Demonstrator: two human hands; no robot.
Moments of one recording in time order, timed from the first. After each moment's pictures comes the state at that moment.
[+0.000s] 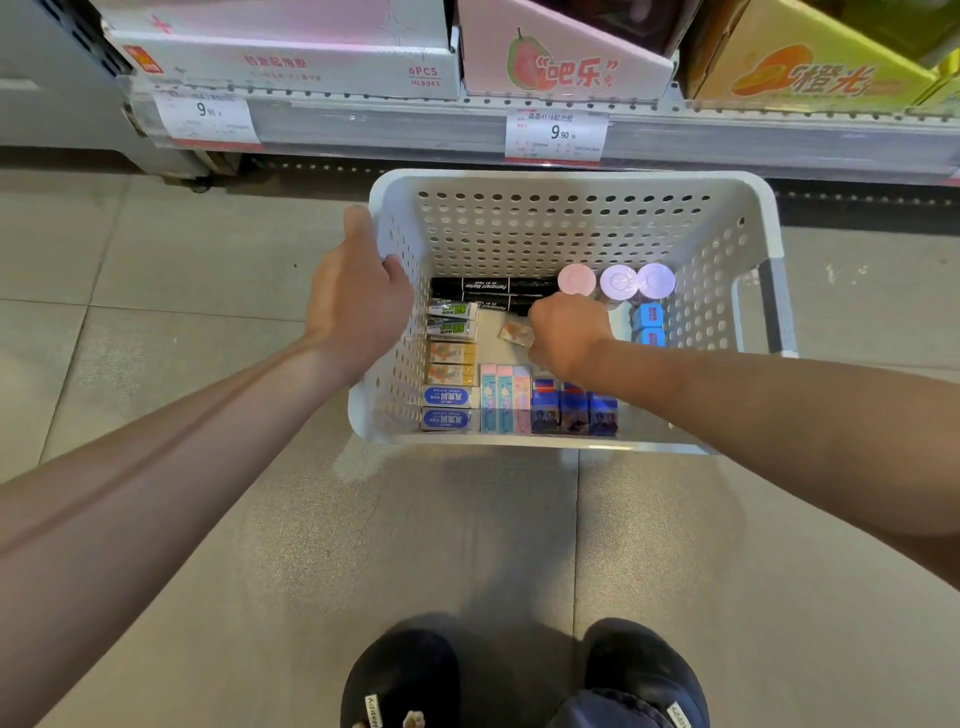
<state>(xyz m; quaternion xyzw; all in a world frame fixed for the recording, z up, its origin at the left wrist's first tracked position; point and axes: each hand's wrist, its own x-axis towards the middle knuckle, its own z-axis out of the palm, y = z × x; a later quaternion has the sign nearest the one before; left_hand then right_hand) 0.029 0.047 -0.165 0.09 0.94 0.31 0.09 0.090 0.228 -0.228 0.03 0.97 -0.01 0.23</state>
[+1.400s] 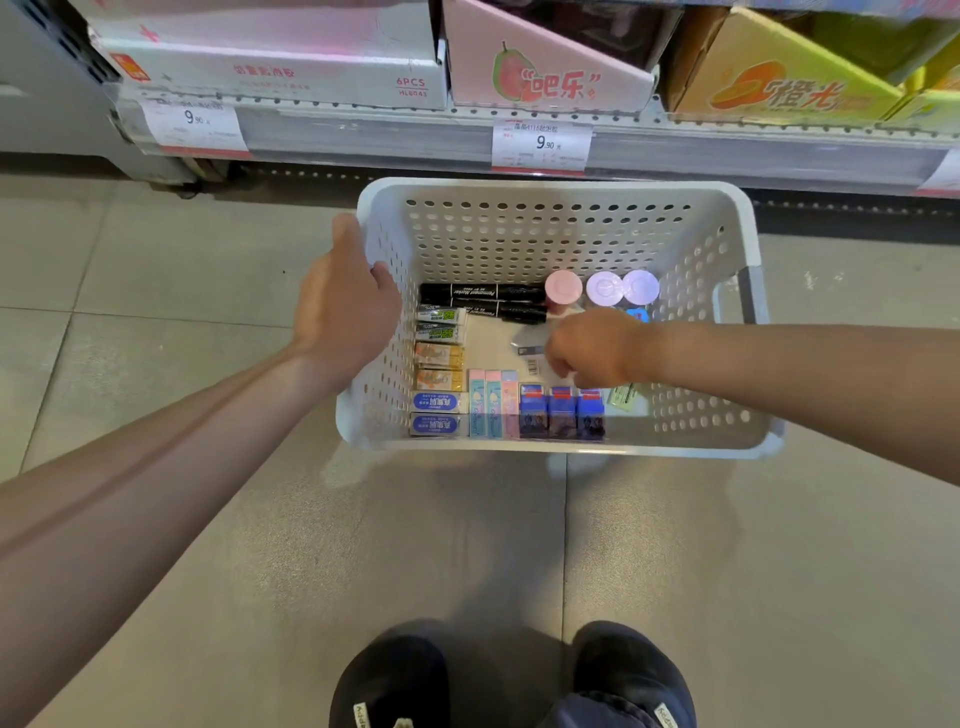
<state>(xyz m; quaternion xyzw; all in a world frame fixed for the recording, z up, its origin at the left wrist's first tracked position) 0.029 0.046 -0.165 0.09 0.94 0.31 0.10 0.102 0.269 -0.206 -0.17 0.92 0.02 0.35</state>
